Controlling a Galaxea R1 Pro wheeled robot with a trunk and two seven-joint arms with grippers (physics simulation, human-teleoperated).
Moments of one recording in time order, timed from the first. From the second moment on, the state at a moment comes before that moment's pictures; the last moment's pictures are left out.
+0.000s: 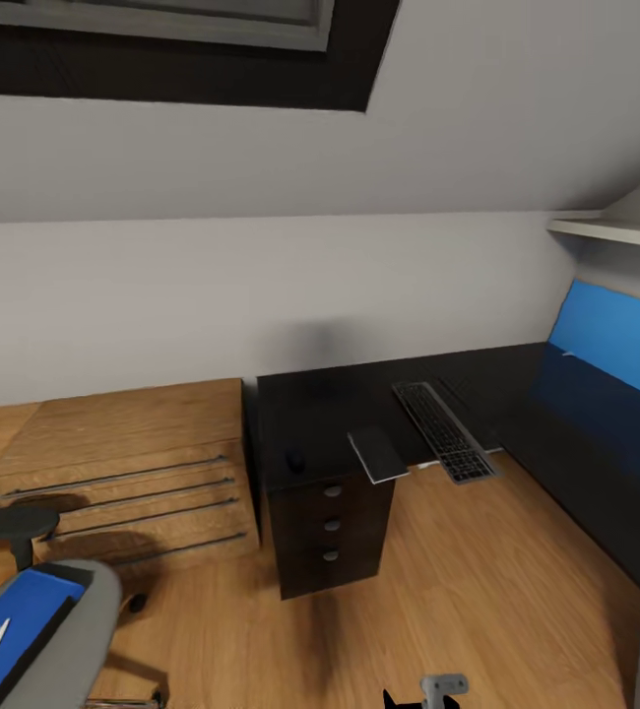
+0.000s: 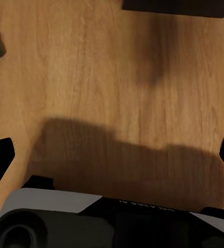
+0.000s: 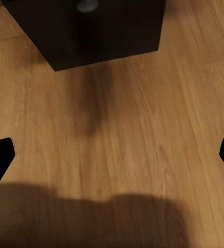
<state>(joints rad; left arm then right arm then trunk) -0.06 -0.08 -0.36 -0.30 0.51 -0.43 0.07 -0.43 0.07 0.43 0.01 -0.42 -0.45 0.08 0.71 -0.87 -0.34</state>
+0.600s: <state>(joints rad) -0.06 -0.08 -0.36 -0.30 0.51 -0.45 0.07 -0.42 0.07 0.43 0.01 -0.42 -0.53 0.08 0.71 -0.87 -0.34</state>
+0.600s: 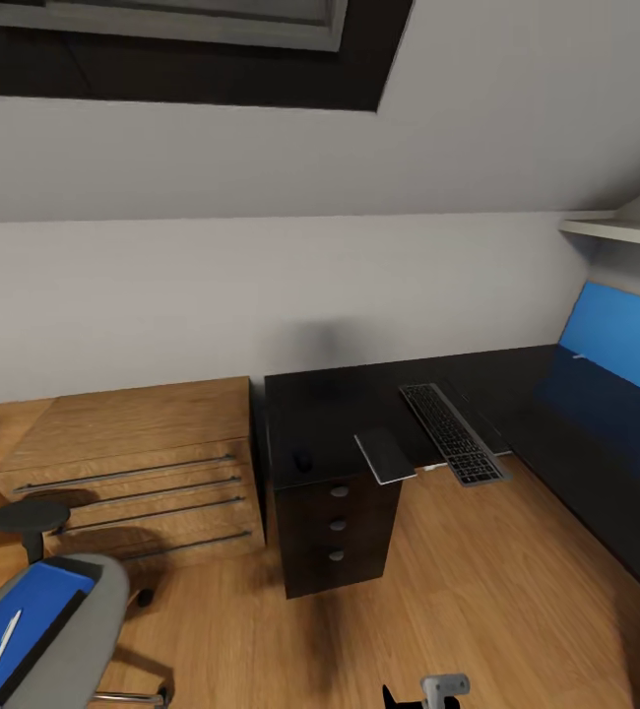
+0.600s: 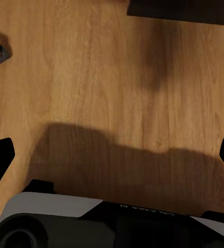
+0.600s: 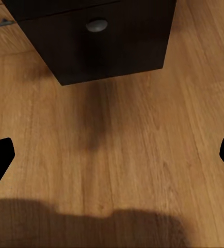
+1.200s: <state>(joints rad) -0.06 -0.08 -0.36 -0.30 0.51 -0.45 0.07 -0.41 0.07 0.43 0.01 -0.42 -0.54 0.08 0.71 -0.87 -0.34</state>
